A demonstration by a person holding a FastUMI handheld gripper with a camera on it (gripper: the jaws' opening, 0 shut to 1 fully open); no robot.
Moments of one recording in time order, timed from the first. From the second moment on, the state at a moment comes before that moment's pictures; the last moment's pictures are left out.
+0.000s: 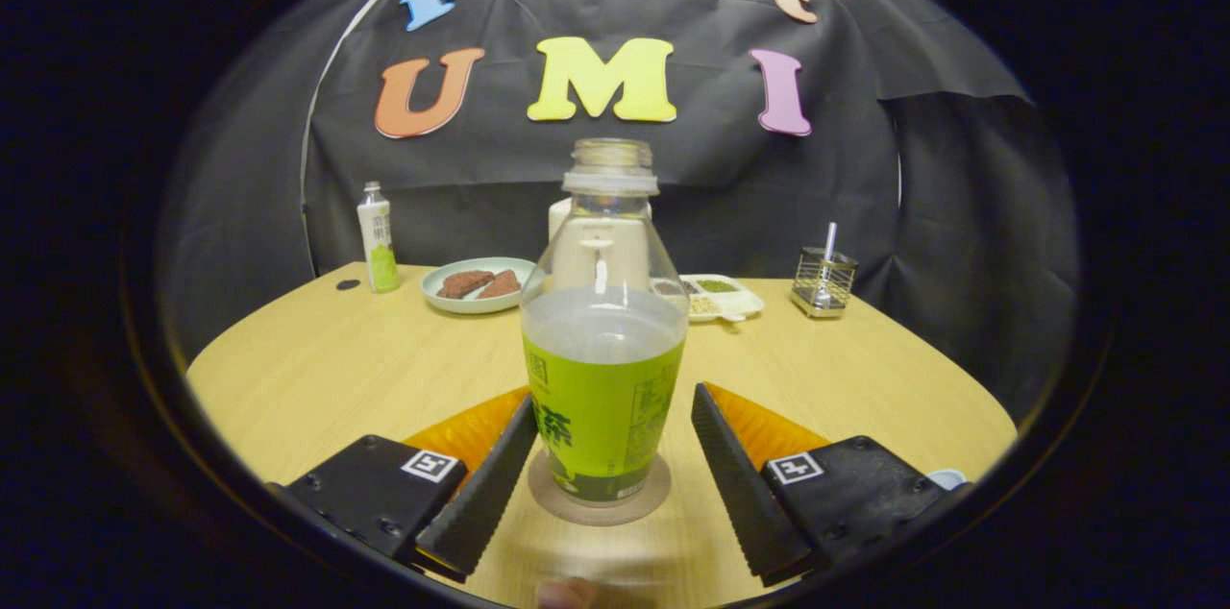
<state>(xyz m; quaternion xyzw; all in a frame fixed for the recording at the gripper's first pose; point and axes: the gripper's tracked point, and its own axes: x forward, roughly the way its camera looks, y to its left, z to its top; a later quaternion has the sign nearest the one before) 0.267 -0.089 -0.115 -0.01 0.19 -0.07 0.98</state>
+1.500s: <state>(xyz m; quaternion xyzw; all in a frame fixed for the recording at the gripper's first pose) 0.036 -0.076 0.019 -0.03 0.01 -0.10 0.99</state>
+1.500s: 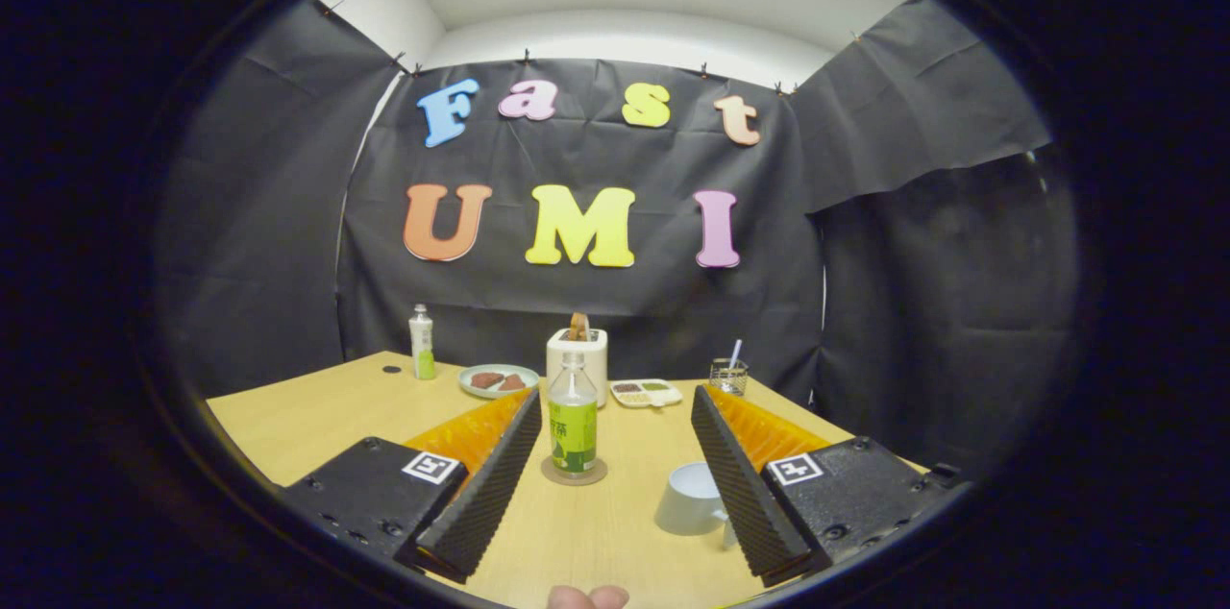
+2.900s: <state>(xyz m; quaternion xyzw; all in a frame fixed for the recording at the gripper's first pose) 0.035 -0.057 0.025 -0.03 -0.01 -0.06 1.00</state>
